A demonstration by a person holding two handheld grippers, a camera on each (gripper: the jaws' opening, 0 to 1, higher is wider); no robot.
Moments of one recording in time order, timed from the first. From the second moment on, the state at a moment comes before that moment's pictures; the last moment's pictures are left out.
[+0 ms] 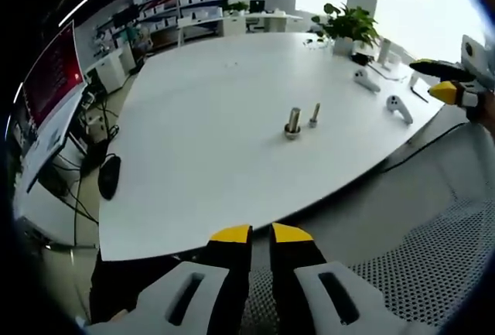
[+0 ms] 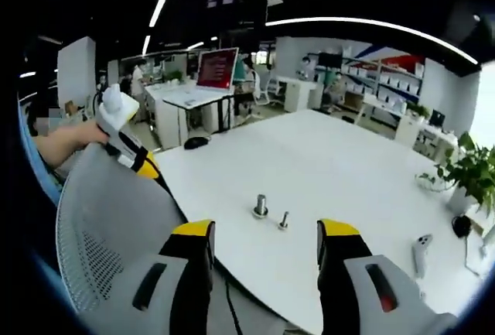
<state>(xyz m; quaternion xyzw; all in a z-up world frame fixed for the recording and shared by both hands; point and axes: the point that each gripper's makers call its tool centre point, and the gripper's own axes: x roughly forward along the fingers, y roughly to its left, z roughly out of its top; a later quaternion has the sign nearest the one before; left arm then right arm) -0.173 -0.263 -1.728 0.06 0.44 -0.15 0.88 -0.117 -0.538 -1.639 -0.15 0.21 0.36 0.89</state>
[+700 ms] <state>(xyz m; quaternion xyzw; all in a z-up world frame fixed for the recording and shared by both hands) -0.167 -0.264 -1.724 0.06 0.42 -0.15 0.89 -0.125 -0.549 -1.692 -0.05 0.29 0.33 0.90</state>
